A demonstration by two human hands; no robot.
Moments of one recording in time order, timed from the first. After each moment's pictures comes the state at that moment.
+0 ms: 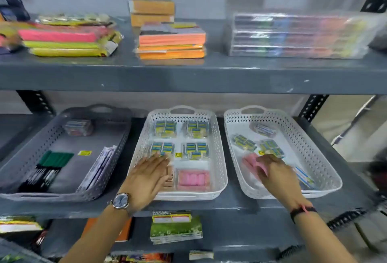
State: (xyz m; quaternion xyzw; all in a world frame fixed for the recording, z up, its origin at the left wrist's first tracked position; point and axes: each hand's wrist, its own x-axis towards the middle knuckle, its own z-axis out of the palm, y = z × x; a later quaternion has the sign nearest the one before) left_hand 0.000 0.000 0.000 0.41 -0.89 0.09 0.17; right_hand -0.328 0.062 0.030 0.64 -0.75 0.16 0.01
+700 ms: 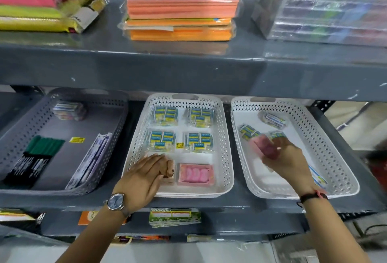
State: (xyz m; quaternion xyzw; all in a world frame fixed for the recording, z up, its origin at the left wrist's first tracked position) left_hand 0.012 -0.010 -0.025 0.45 -0.88 -0.03 0.16; right_hand -0.341 0.014 0.033 0.51 -0.82 0.23 -0.10
